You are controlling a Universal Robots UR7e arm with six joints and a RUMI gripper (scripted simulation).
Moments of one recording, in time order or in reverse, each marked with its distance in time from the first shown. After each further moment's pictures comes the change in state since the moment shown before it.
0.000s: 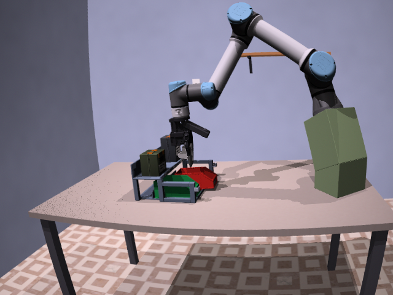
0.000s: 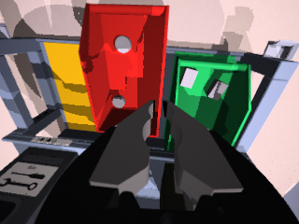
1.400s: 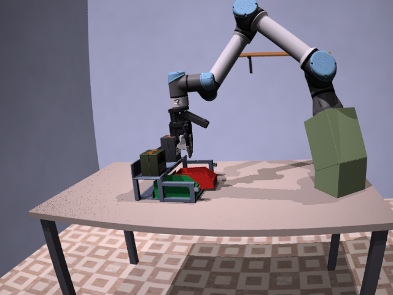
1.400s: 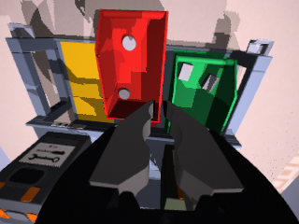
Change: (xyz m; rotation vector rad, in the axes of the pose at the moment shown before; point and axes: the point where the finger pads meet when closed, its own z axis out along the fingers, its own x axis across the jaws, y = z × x) arm -0.003 -0.001 -0.041 0.001 0.000 0.001
